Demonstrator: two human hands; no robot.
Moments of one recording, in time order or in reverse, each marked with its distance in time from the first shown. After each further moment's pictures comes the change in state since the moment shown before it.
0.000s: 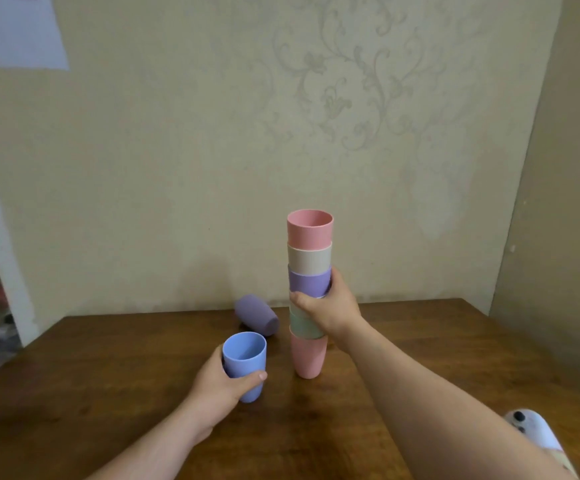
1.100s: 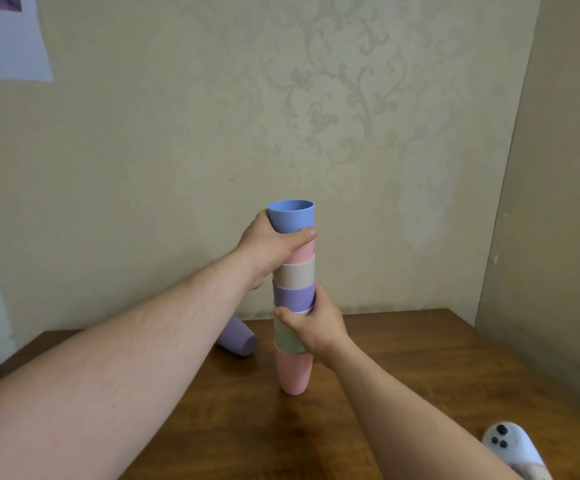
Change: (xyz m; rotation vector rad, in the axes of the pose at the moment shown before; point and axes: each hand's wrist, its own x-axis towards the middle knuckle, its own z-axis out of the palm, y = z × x) left_hand 0.049 0.249 0.071 -0.004 -0.087 0.364; right_hand -0.005 -0.001 -0.004 -0.083 -0.016 -0.037
